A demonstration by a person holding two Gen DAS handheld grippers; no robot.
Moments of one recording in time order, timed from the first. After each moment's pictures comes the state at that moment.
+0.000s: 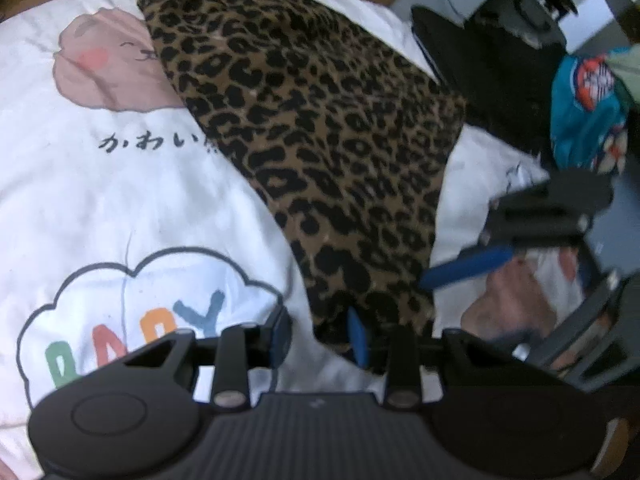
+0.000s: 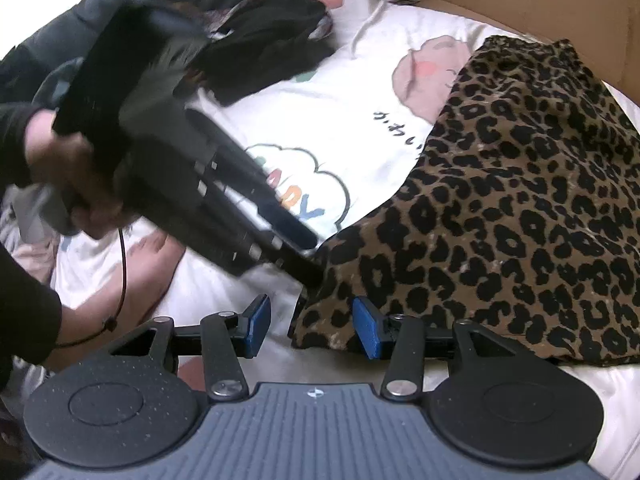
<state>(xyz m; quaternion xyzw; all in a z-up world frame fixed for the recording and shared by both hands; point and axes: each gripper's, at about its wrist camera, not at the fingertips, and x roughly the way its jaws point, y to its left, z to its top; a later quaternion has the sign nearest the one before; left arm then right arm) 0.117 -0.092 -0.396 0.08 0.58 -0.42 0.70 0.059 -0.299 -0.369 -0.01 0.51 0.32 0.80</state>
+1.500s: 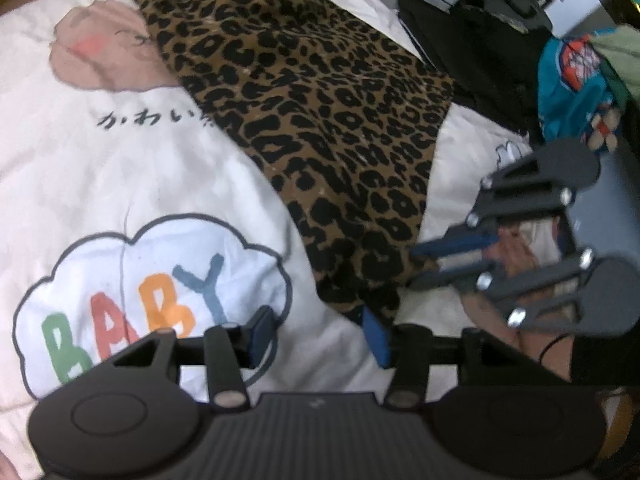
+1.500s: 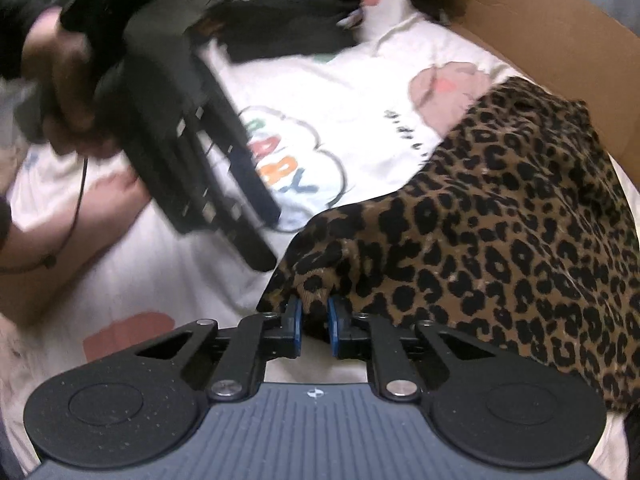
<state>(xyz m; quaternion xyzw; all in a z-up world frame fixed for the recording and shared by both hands) 0.102 -0.083 -0.403 0.10 0.58 -0.44 0.68 0.038 -0.283 -0.380 -0.13 0.47 0.32 0.81</state>
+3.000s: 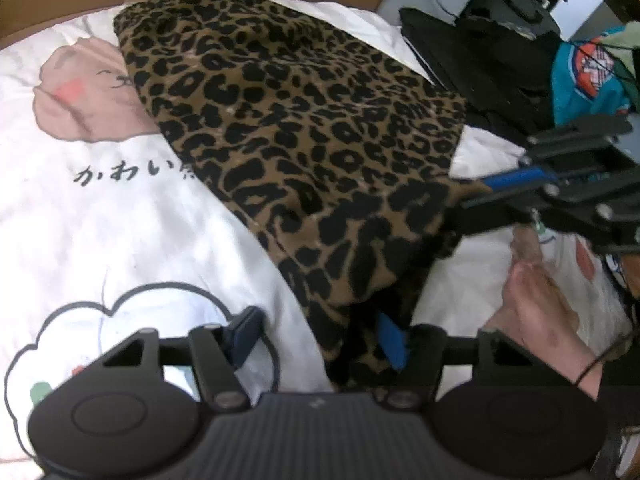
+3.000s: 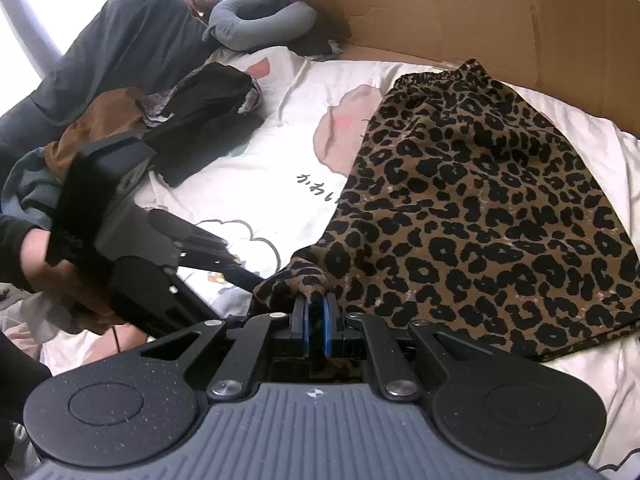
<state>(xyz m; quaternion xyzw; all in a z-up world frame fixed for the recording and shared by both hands) 0.108 -0.120 -0.408 0.11 0.54 -0.42 0.72 0.065 -0.358 -0.352 0.08 0.45 0.25 0.85</state>
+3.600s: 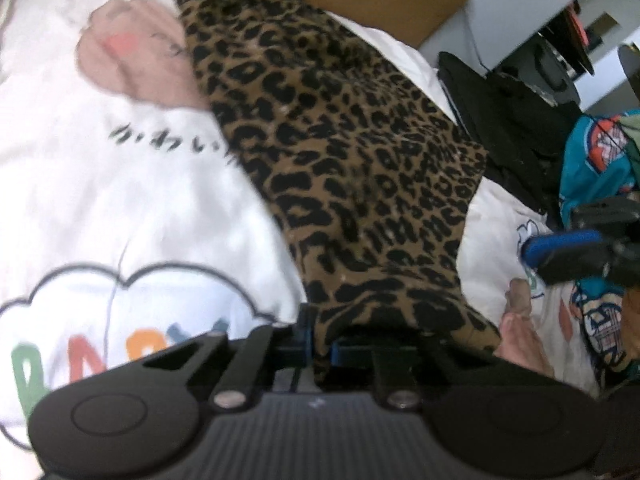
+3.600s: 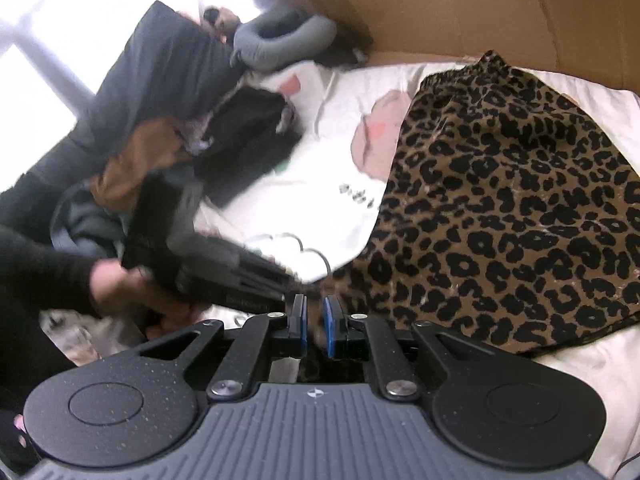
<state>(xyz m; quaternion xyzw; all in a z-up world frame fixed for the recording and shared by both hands) 0.125 -0.087 -0.425 0.00 0.56 -0.40 0.72 0.062 -0.378 -0.345 0.16 0.44 0.30 0.83</state>
